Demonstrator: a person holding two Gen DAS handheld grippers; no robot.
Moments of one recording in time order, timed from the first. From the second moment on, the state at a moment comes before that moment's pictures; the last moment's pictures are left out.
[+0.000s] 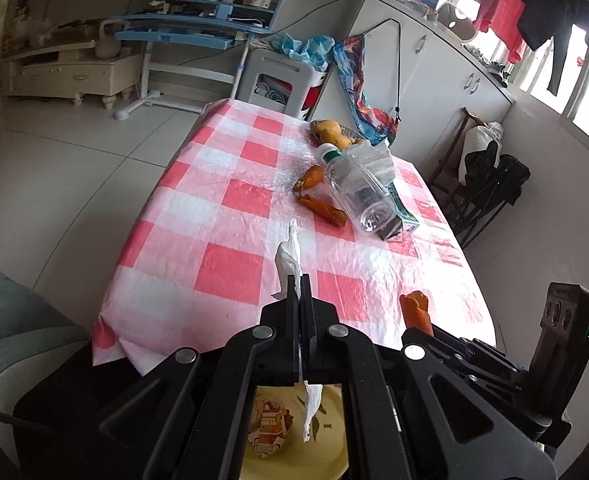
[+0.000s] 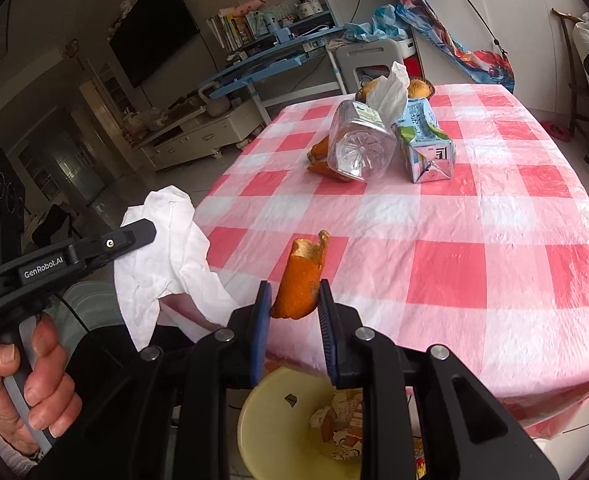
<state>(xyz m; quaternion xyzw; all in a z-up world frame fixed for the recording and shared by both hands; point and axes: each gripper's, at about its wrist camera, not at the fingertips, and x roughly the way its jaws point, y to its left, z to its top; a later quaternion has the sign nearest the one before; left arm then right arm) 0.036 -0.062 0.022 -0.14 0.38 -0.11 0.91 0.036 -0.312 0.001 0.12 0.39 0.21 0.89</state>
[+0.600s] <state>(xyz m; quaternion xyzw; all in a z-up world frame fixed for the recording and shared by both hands) -0.032 -0.061 0.020 -0.12 0.39 -0.14 0.90 -0.025 -0.290 -0.006 0.09 0.42 0.23 0.88</state>
